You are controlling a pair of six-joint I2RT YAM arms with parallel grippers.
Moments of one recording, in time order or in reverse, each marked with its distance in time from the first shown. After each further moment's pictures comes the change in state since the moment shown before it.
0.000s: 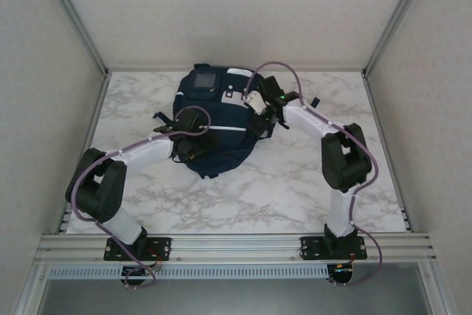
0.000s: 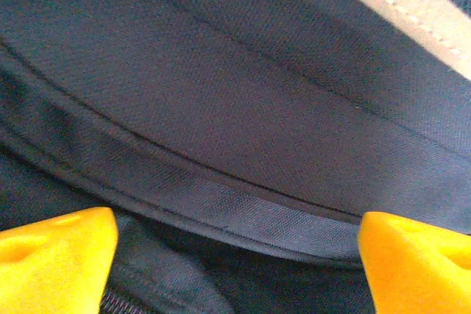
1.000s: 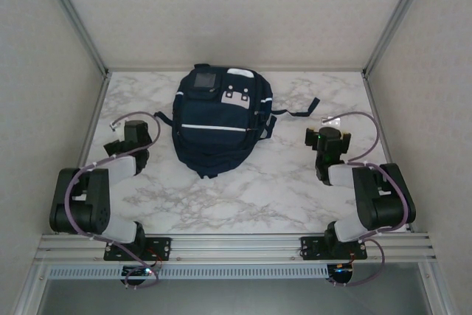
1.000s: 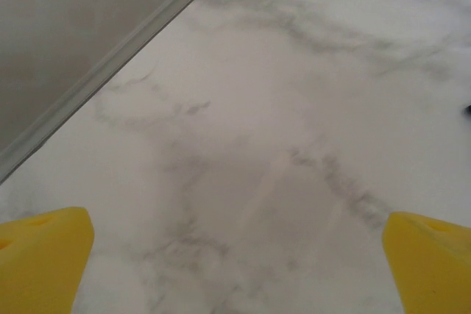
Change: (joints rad) left arm 0.481 -0.124 -0.418 0.687 -0.578 0.570; right arm -0.346 -0.388 -1.043 1.240 0.380 0.401
